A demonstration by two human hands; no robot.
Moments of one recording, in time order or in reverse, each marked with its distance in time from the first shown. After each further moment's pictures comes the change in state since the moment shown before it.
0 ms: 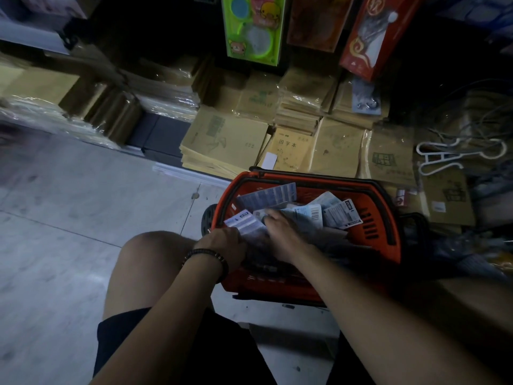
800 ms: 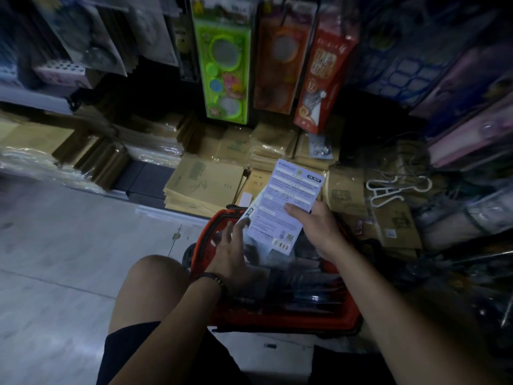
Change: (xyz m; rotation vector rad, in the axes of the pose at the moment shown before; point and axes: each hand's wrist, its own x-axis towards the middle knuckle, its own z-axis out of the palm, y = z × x) left_hand -0.014 0.054 -0.003 -0.424 0.266 0.375; right_hand -0.090 0.006 -0.166 1.033 0.492 0.145
